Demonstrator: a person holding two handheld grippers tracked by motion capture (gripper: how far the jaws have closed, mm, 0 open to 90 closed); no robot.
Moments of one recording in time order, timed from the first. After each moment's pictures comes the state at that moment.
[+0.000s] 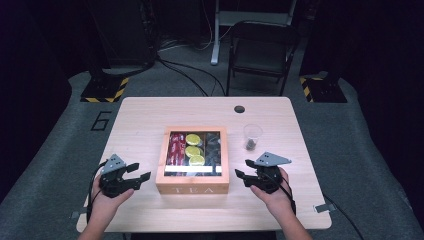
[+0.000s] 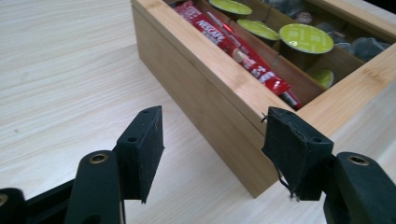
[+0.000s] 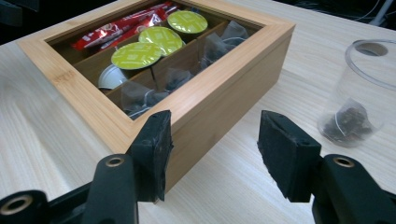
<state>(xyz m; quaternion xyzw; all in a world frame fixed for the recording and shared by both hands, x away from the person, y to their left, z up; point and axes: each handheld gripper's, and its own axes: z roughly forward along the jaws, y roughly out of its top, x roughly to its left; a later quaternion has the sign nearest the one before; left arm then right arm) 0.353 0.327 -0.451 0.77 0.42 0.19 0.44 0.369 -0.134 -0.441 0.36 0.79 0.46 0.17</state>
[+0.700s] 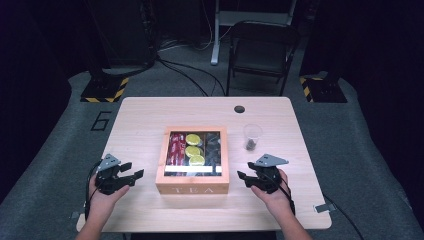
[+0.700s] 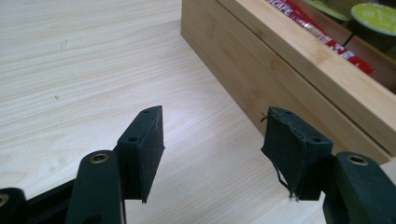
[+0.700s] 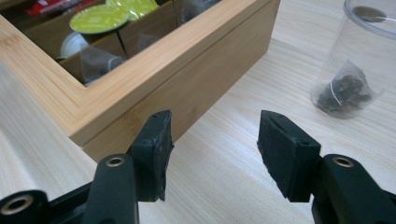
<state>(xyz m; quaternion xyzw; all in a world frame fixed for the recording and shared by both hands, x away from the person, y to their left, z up) 0.368 0.350 -0.475 0.76 0.47 0.19 0.42 0.380 -0.139 -0.468 0.38 0.80 0.43 0.17</state>
